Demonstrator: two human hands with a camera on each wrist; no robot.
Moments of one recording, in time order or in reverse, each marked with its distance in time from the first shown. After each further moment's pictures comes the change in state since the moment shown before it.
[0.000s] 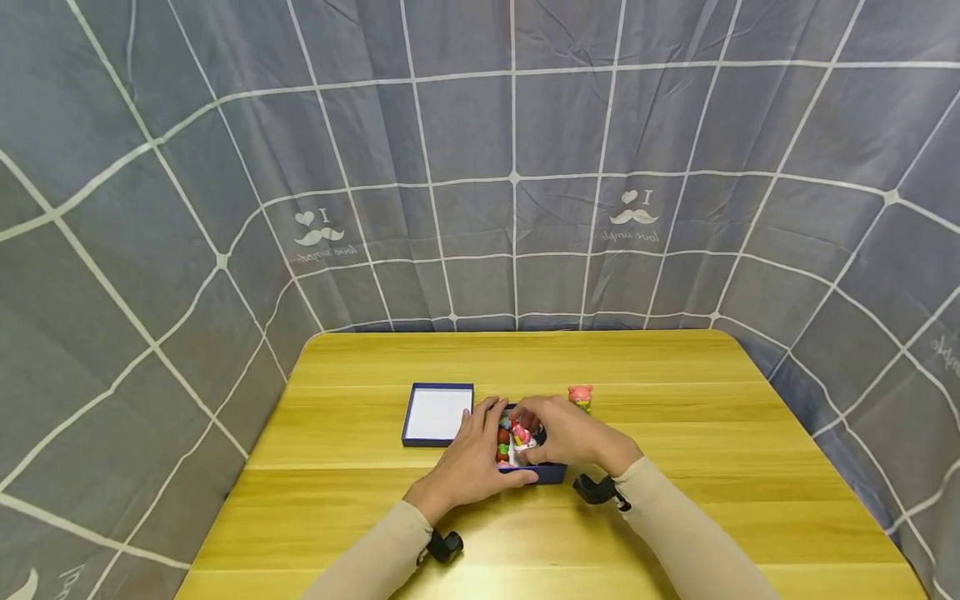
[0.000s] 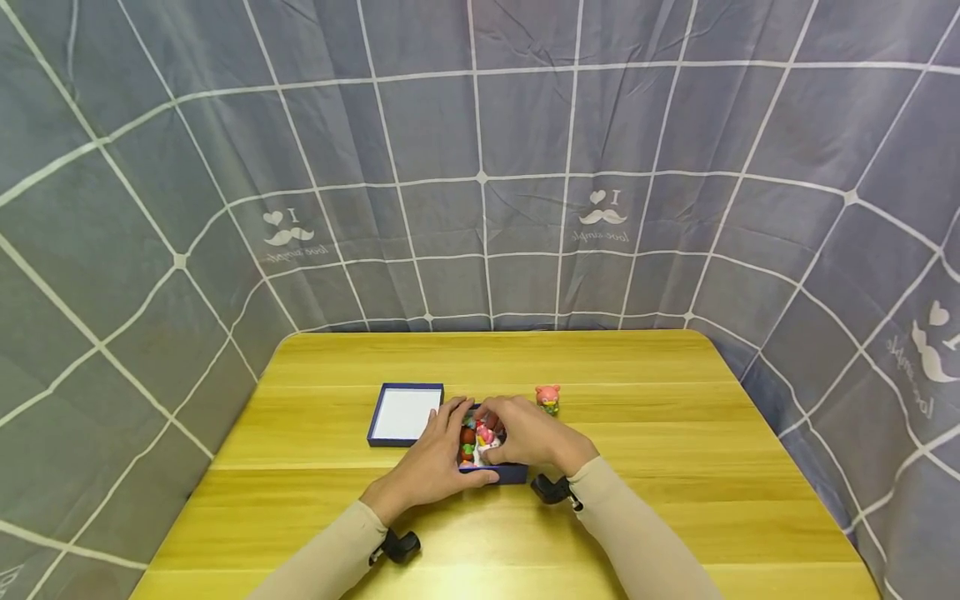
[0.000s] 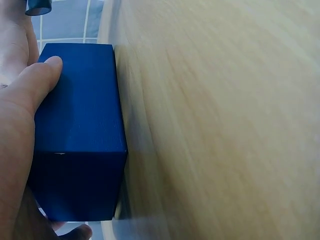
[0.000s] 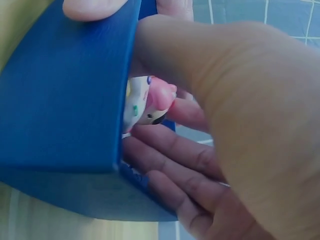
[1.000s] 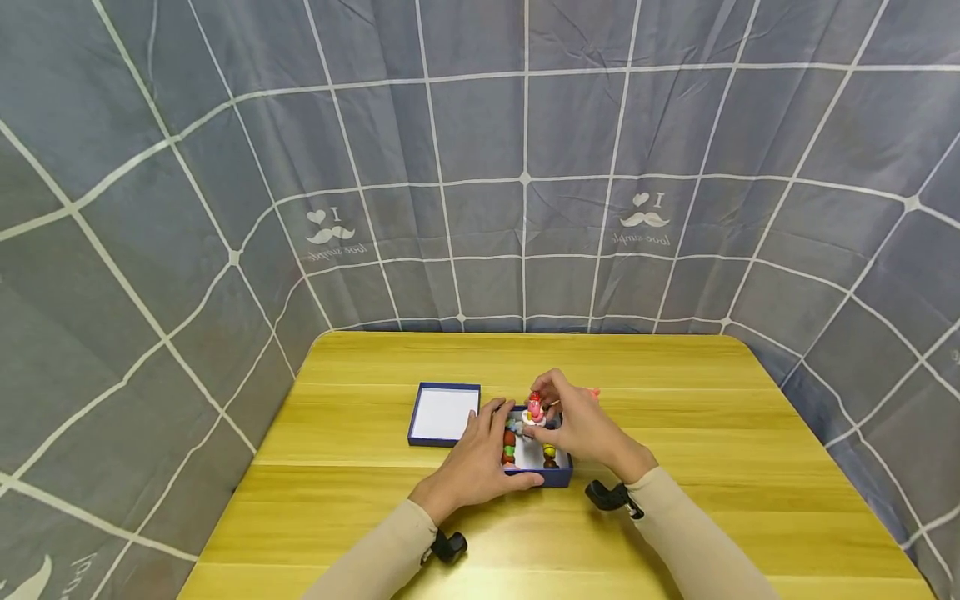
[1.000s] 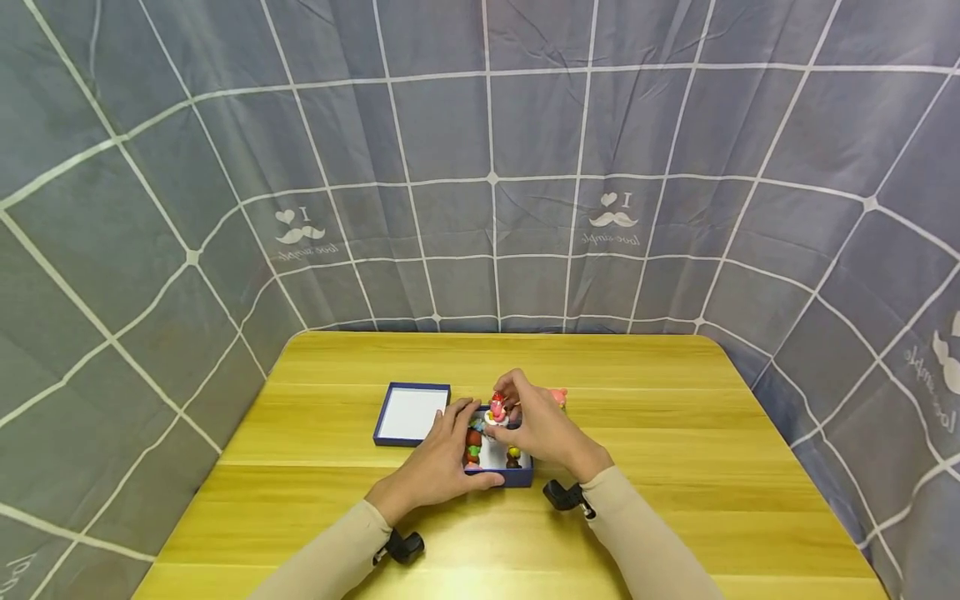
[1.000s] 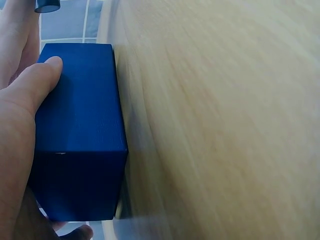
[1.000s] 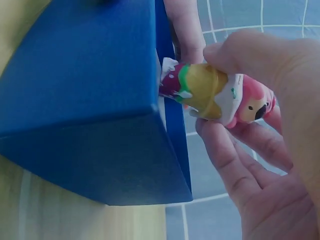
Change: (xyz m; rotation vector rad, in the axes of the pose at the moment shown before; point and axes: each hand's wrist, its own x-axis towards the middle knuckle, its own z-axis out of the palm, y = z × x) left_hand -0.003 0.001 -0.003 0.033 -0.004 -0.021; right_hand -0.004 0.010 0.003 0.160 0.316 -0.053
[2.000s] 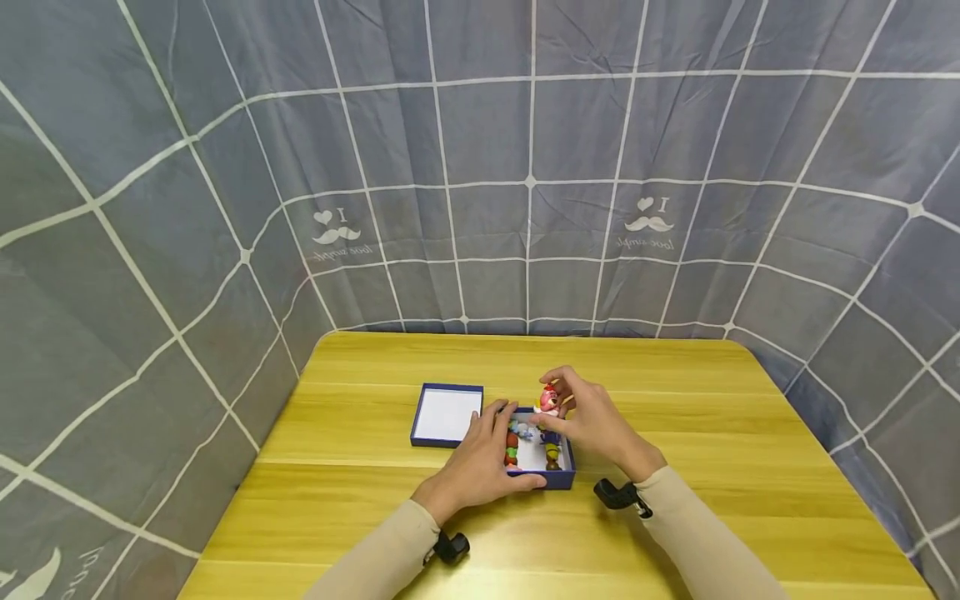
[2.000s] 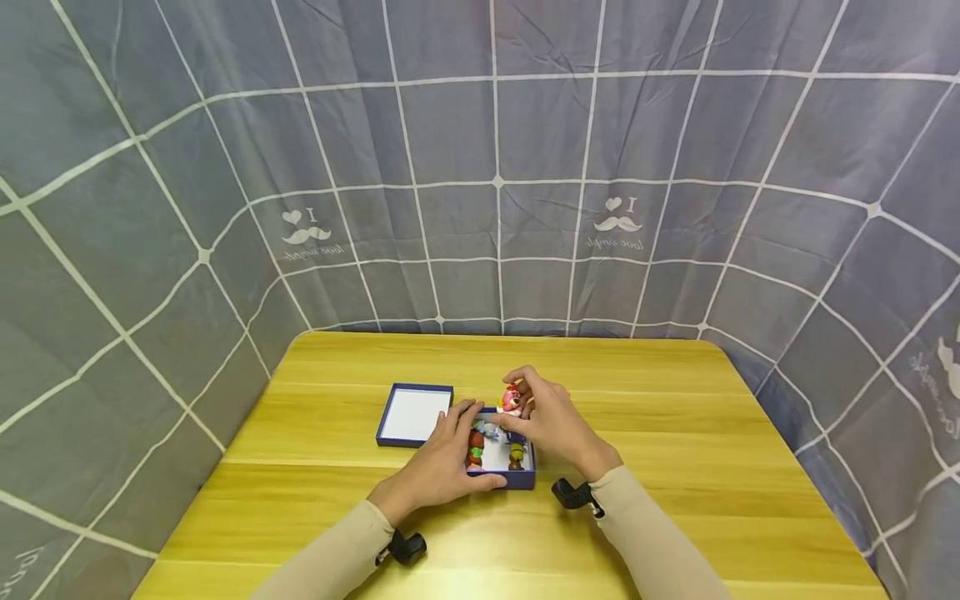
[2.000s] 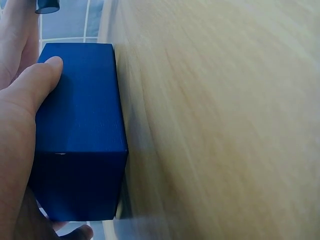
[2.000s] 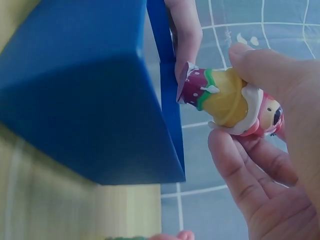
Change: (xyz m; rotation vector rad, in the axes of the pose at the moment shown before) left_hand -0.001 0.000 -0.001 0.006 -0.003 -0.004; right_hand 0.001 0.001 -0.009 -0.044 0.091 0.008
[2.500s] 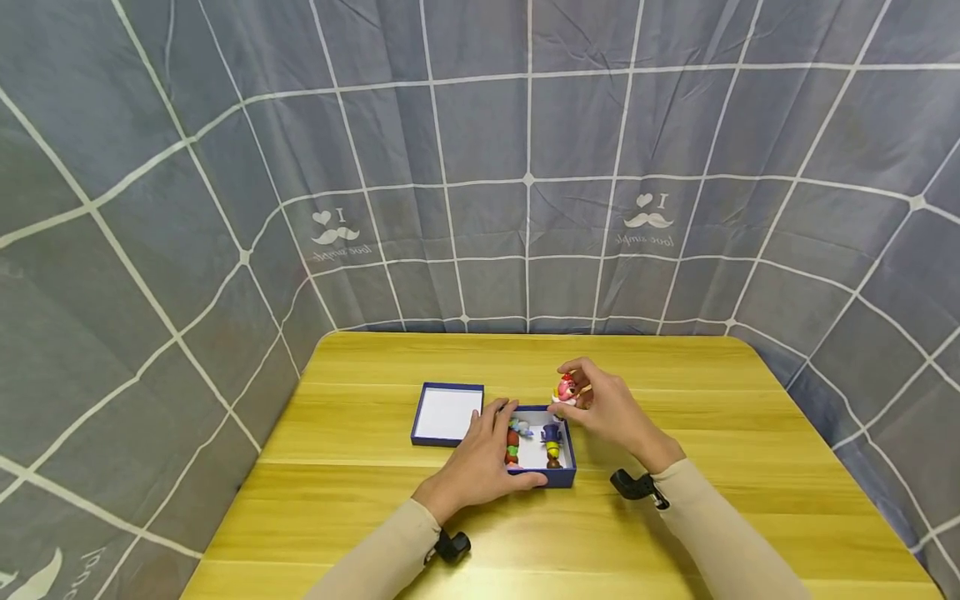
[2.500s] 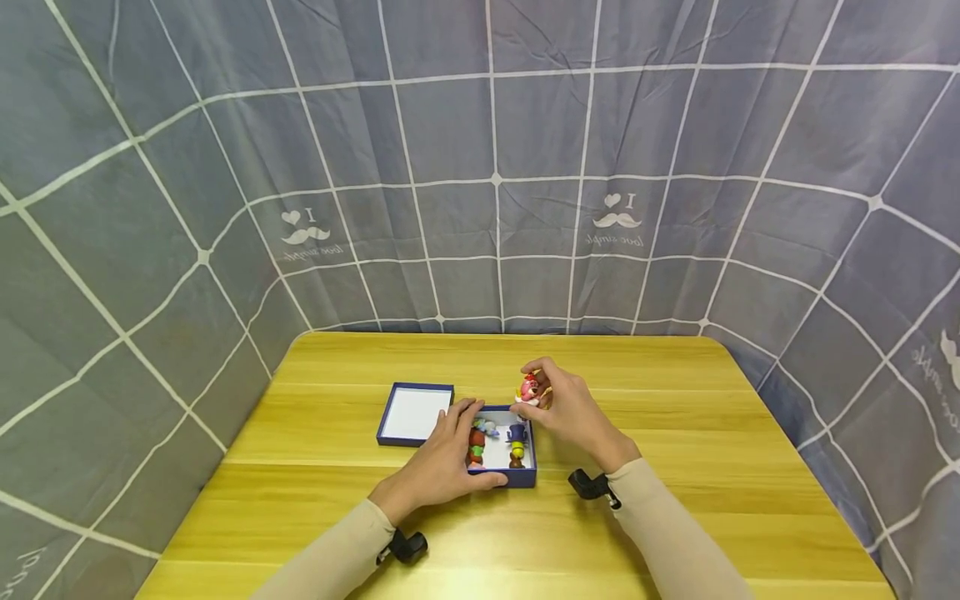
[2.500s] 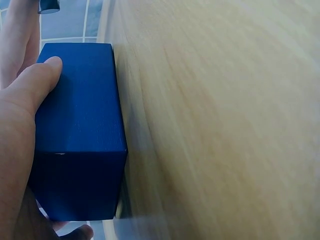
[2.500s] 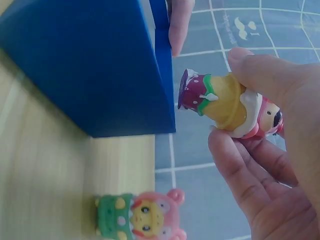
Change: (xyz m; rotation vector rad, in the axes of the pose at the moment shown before) left_hand 0.000 0.001 0.000 0.000 0.003 -0.004; right_hand -0.002 0.015 -0.022 -0.069 0.052 -0.006
